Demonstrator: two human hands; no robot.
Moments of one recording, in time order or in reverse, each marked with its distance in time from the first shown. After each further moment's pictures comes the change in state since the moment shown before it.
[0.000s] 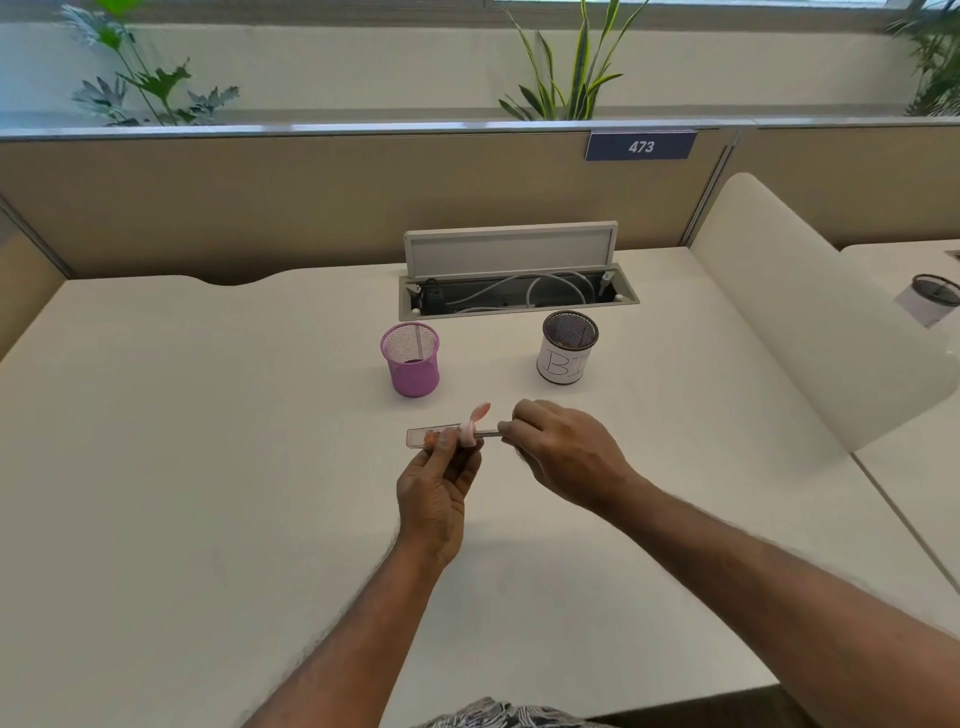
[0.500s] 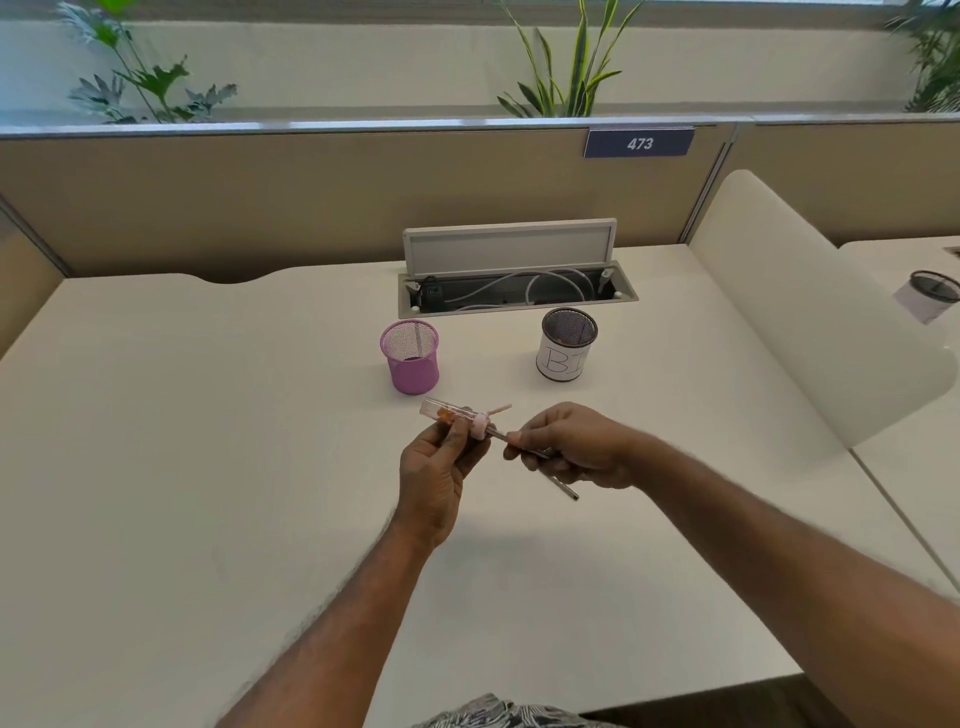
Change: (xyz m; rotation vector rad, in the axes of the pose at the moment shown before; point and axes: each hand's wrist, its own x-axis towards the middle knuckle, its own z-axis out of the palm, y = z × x) left_hand 0.008 0.009 0.003 0.108 -0.217 0.051; right_hand 0.008 0.022 -0.009 1.370 -0.639 0.892
